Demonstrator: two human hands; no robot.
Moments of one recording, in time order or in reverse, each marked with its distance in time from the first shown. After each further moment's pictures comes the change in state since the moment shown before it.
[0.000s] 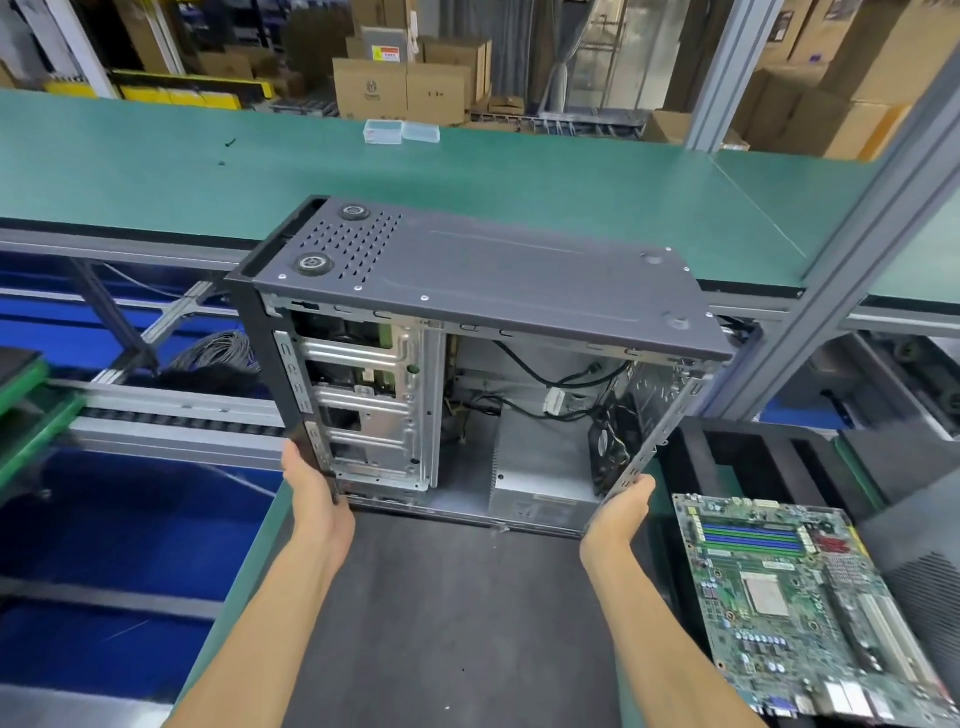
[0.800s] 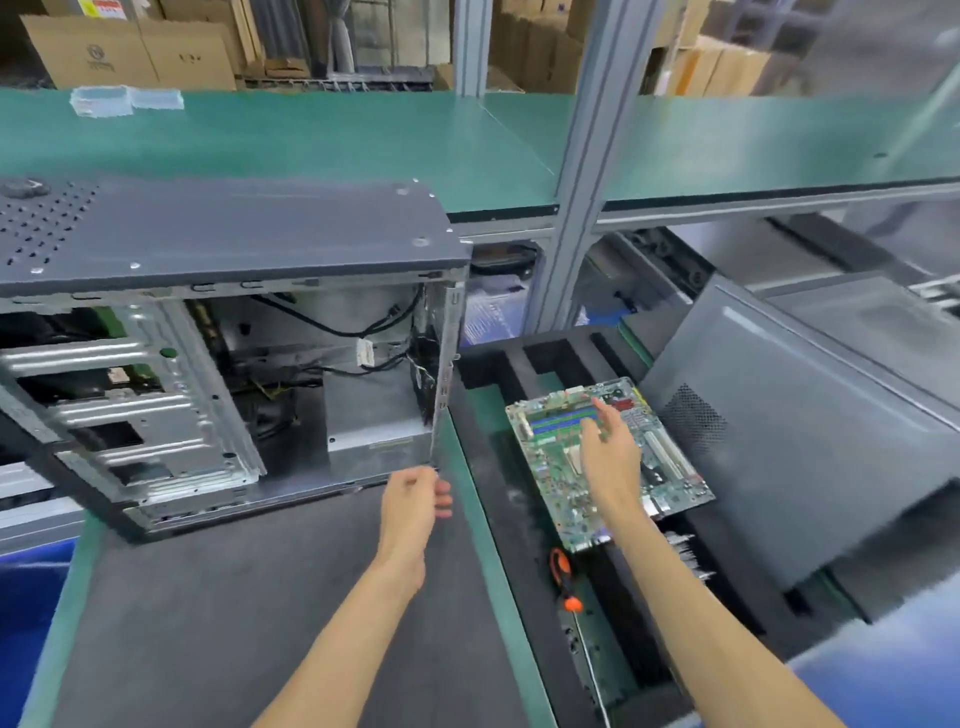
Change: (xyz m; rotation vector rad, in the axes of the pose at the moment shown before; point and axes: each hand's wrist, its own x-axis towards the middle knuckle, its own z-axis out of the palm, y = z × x) left_hand -0.145 -0.177 0.078 0.812 -0.479 -0.131; right_hand 0.011 -0.074 -0.194 -0.581 0.015 -0.459
